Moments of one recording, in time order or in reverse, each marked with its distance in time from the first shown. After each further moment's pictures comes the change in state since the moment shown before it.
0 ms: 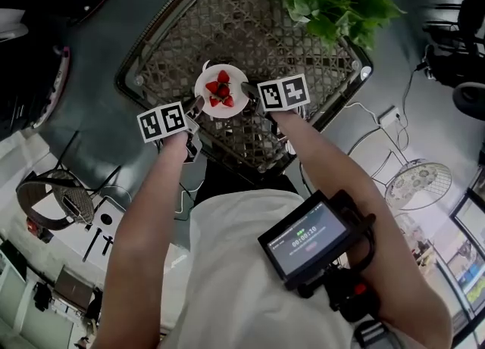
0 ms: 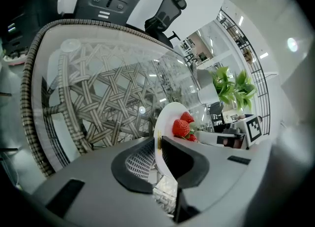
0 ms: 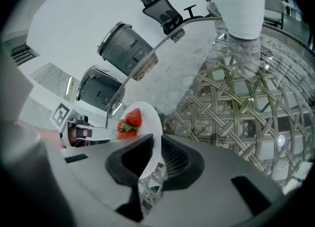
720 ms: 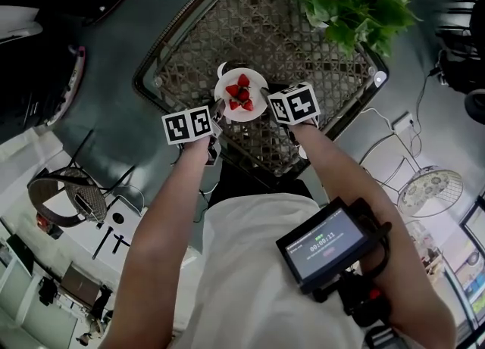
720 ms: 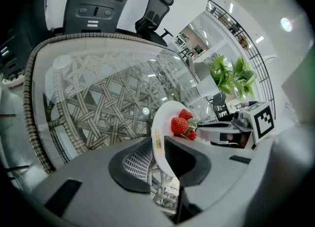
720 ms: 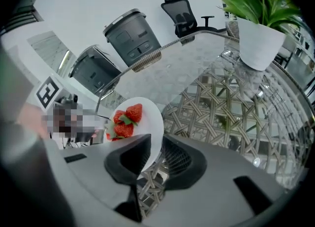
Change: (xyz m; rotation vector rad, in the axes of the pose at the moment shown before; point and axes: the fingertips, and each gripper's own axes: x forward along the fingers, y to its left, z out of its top) left arm 0.000 -0.003 -0.003 0.123 0.013 0.068; right arm -0.004 -0.001 -0.002 -0.215 0.050 -0.177
